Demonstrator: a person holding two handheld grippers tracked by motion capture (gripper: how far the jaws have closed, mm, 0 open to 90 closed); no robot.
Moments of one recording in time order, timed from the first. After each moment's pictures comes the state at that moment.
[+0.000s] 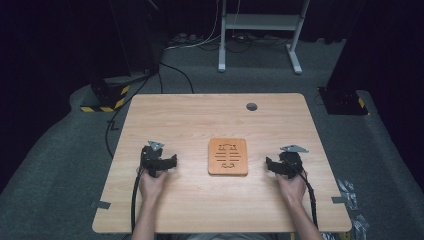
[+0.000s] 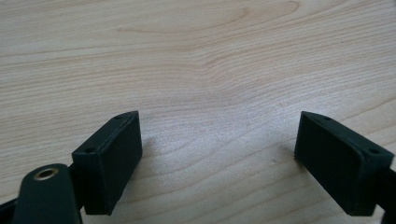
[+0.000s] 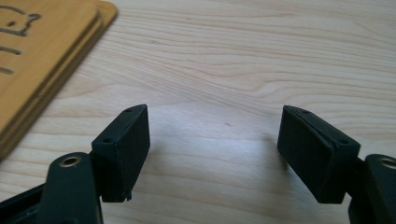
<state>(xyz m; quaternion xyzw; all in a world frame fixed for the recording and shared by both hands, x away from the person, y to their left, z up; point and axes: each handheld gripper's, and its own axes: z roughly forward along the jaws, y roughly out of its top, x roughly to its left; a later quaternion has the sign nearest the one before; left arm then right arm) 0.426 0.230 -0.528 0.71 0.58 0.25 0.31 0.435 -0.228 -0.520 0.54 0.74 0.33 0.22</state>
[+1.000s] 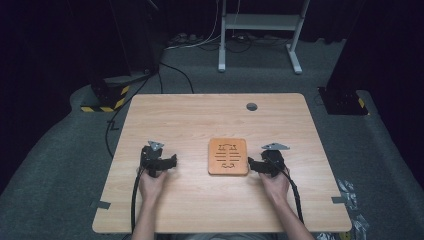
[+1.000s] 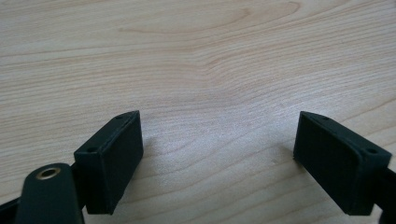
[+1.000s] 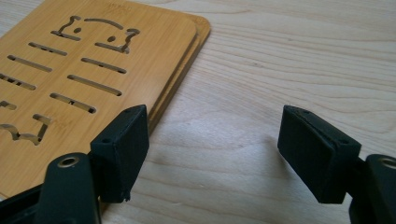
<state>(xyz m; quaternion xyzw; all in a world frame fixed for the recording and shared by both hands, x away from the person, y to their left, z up) 0.426 0.230 -0.528 0.71 0.58 0.25 0.31 0.439 -0.174 -0.518 0.51 0.76 0.35 0.19</state>
